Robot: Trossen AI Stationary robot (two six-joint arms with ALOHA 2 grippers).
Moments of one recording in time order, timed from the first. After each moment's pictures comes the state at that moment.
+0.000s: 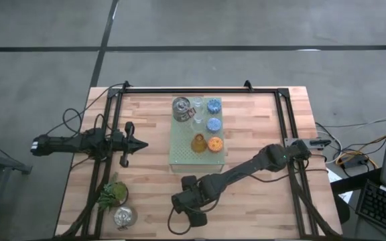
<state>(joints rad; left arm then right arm) -0.04 0.03 0.01 0.02 -0.02 -0.05 0.43 2.39 2.21 -0.99 -0.03 0.25</state>
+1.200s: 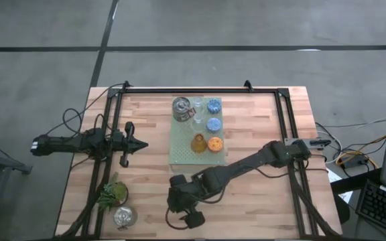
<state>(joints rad) -0.04 0.03 0.01 0.02 -0.02 -0.05 0.40 2.34 2.29 -0.87 -0.10 0.05</state>
